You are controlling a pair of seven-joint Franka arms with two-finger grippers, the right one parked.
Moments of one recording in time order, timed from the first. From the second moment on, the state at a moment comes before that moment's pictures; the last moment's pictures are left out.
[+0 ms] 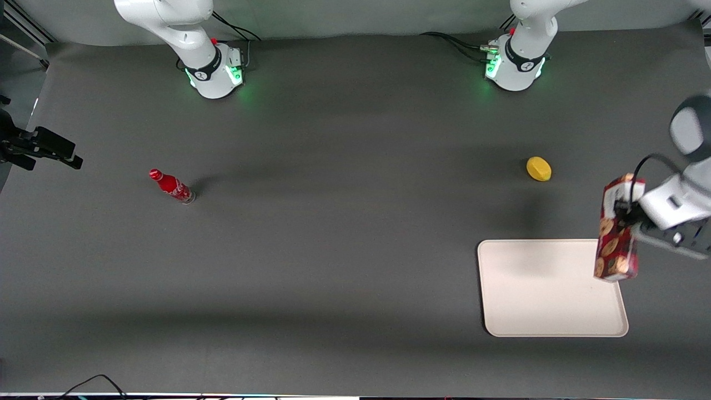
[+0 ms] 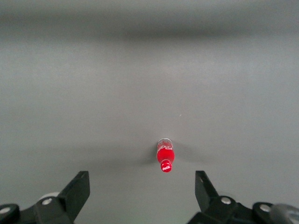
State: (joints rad) arm 0.36 0.25 -0.28 -1.82 0.10 2.11 0.40
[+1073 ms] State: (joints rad) arm 0.36 0.70 -0.29 -1.48 0.27 2.20 0.01
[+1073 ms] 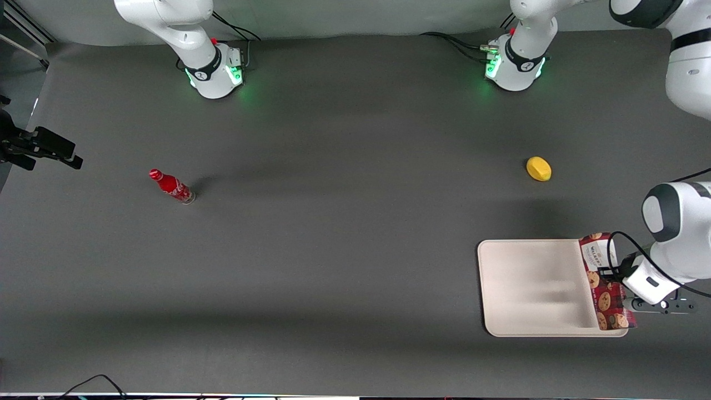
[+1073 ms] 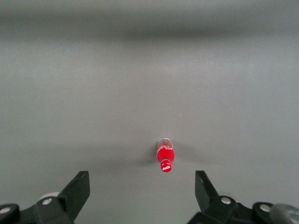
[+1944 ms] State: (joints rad) arm 0.37 0.78 -0.25 -1.46 0.28 2.25 0.02
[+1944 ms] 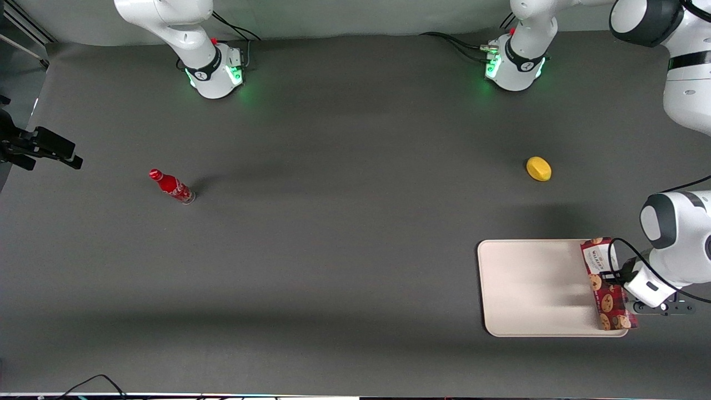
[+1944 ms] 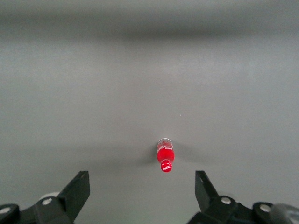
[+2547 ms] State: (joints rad) arm 0.37 0.78 -0.24 -1.44 0.28 2.30 0.02
